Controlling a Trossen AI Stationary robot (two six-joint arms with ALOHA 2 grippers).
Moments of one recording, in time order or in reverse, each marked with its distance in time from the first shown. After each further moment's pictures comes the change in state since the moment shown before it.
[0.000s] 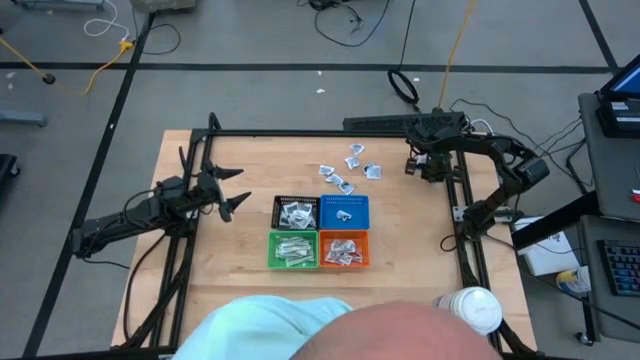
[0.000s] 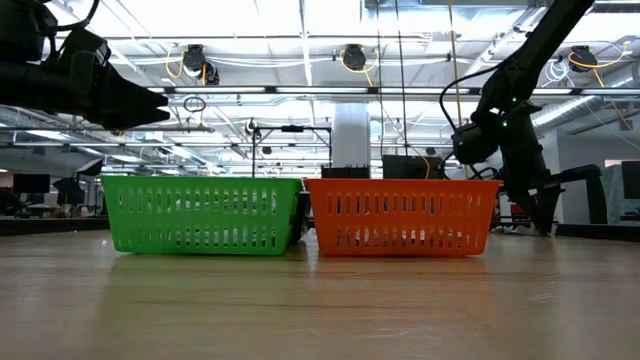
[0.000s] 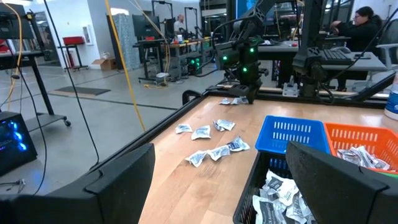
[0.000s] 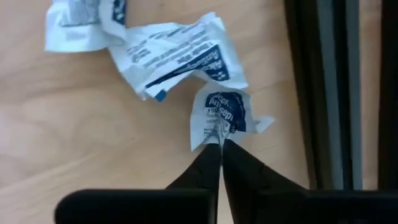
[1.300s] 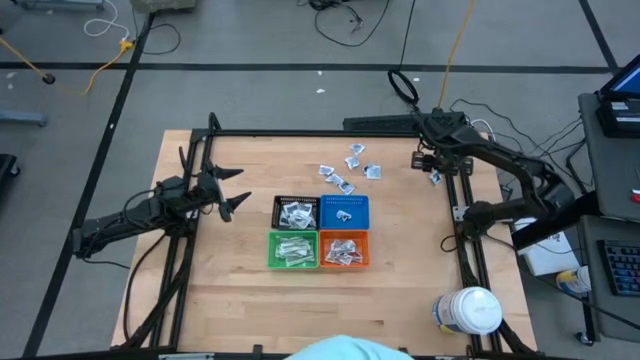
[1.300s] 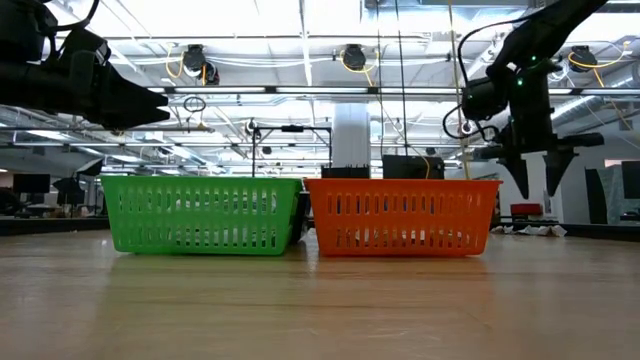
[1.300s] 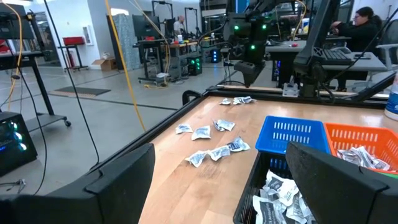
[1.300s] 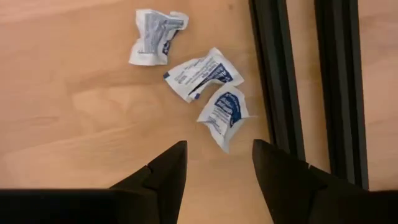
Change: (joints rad) left arm 0.000 0.000 0.000 0.000 0.000 0.000; right arm 0.037 -0.288 0.029 -0.105 0.049 -0.095
